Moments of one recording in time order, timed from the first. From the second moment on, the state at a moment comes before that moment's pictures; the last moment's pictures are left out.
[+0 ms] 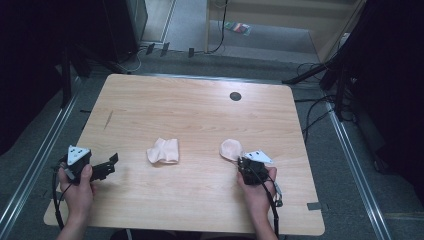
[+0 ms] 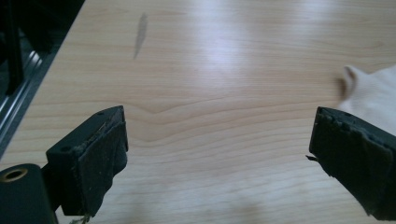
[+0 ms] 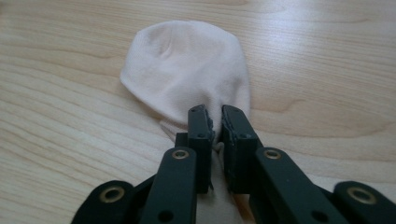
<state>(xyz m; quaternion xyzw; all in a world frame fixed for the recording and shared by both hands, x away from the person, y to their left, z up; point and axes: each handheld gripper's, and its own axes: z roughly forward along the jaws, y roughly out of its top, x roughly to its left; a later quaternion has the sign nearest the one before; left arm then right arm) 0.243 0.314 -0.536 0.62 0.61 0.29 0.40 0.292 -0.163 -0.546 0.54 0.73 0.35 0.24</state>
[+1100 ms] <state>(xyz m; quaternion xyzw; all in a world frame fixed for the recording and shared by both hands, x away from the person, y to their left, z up) 0.215 0.213 -0.522 0.70 0.48 0.23 0.48 0.220 -0.082 -0.498 0.40 0.76 0.49 0.16</state>
